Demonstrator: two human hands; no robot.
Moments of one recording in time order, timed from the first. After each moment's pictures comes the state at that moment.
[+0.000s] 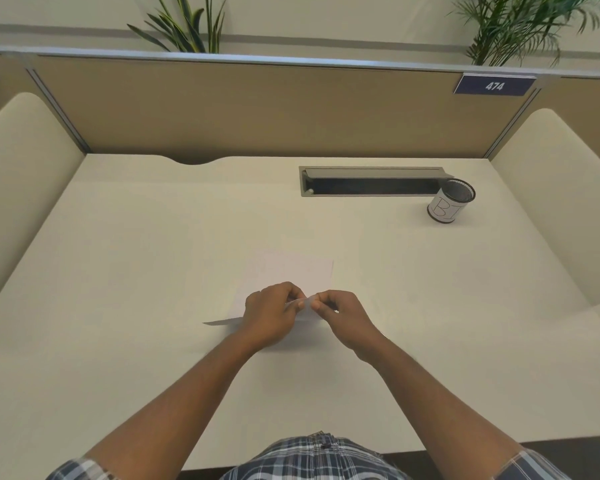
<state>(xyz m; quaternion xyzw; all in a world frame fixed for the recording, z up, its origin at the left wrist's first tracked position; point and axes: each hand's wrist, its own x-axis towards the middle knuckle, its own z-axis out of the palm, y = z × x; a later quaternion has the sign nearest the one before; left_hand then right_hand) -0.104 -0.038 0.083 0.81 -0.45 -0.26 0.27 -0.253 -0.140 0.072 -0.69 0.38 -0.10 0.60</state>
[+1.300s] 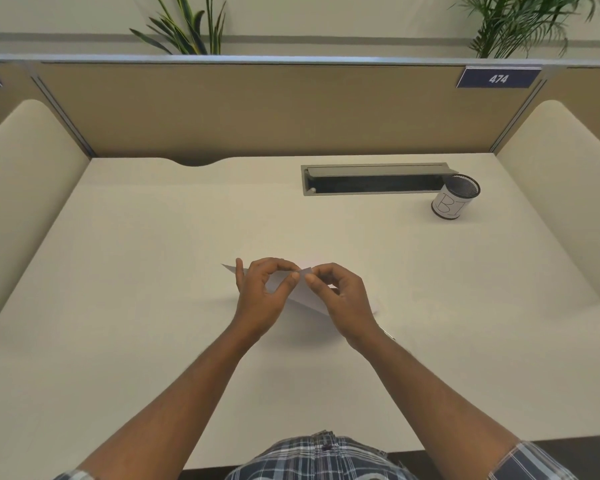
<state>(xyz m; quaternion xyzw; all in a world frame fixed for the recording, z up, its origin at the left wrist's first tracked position) -0.101 -0.033 0.119 0.74 -0.37 -0.20 0.52 -0.234 -0.132 0.106 -0.64 0.33 -0.28 0.63</state>
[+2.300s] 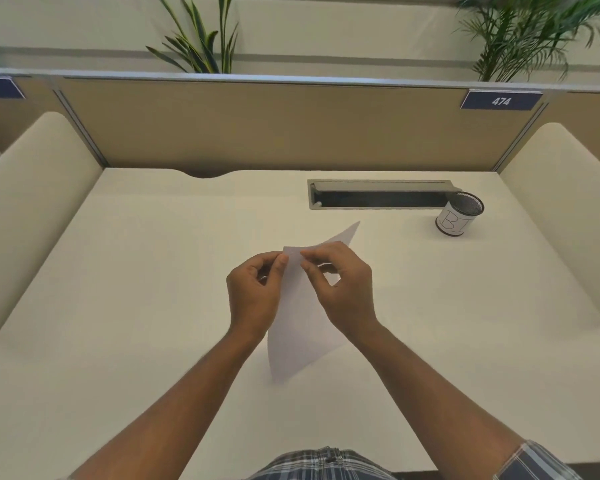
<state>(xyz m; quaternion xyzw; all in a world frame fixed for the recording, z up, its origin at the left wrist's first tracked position) -0.095 -0.036 0.147 0.71 -0.26 -0.13 0.64 -0.206 -0.138 0.148 -0.81 0.21 -0.43 0.35</state>
